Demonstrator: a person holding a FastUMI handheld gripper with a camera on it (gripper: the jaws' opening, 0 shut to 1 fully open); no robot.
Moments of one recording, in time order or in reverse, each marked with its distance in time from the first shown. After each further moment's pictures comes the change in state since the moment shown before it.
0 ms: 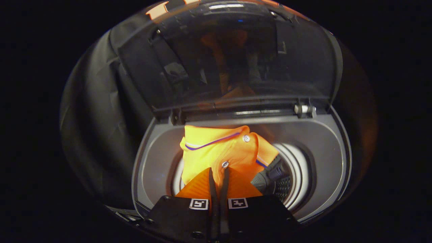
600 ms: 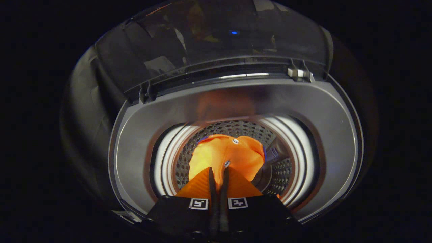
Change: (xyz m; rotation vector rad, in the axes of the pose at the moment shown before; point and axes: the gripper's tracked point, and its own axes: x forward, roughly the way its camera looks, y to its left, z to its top) arm 0.023 -0.018 -0.034 0.084 0.102 -0.083
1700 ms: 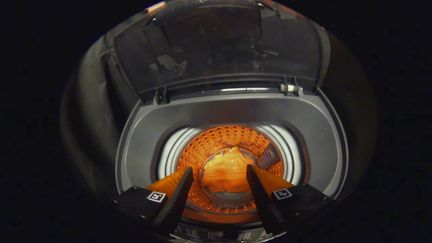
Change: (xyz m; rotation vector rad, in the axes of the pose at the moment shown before) arm -0.042 0.002 0.011 -0.085 -0.098 -0.014
